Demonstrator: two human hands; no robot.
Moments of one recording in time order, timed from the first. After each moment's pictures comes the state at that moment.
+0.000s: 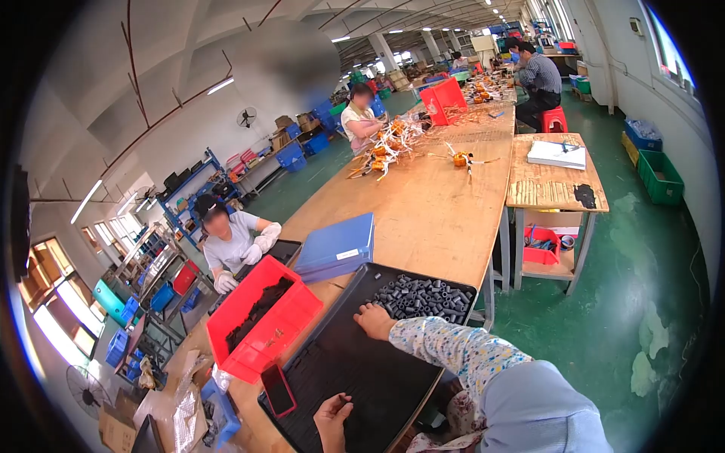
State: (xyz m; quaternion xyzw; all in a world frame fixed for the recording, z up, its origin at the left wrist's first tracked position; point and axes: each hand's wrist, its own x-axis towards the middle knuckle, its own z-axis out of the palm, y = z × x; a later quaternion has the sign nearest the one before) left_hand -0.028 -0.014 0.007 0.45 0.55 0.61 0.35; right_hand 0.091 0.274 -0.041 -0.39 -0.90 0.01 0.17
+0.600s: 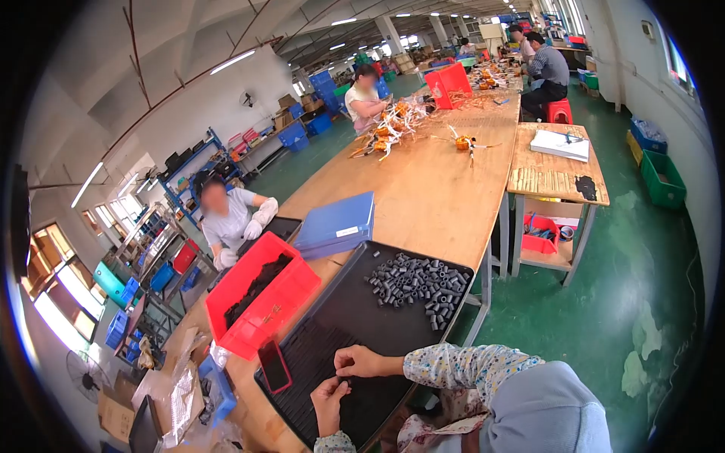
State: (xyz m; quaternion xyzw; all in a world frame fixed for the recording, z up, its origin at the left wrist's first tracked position) left_hand -0.049 -0.010 -0.029 0.42 0.56 0.59 0.40; right_hand 0.084 0.123 -0.037 -0.12 -0.69 0.66 0.27
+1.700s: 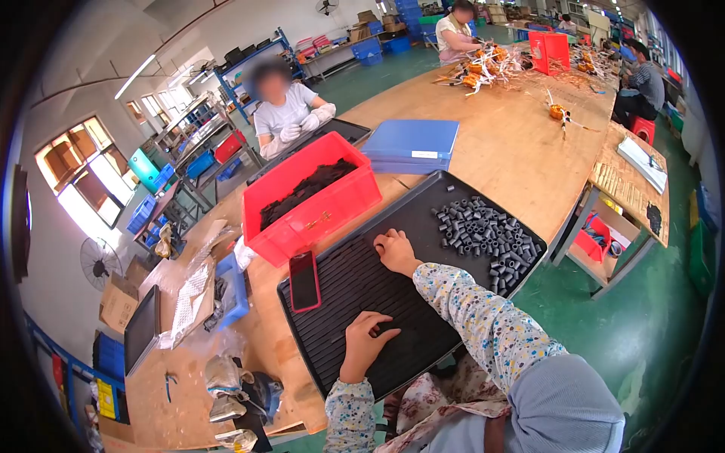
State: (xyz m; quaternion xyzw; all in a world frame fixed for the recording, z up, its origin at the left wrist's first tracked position) left_hand -0.044 -0.004 -0.024 0.60 0.65 0.44 0.12; right_hand -0.005 0.244 -0.074 -0.37 -0.85 0.19 0.32
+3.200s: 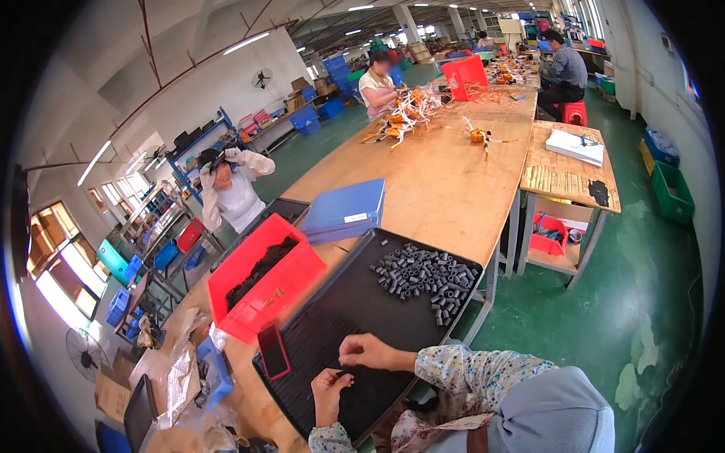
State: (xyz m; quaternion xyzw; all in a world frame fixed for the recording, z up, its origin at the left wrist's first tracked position) left_hand -0.051 -0.007 -0.035 0.40 0.55 0.59 0.44; right_hand 0.102 0.117 -0.034 -0.11 -0.62 0.71 0.33
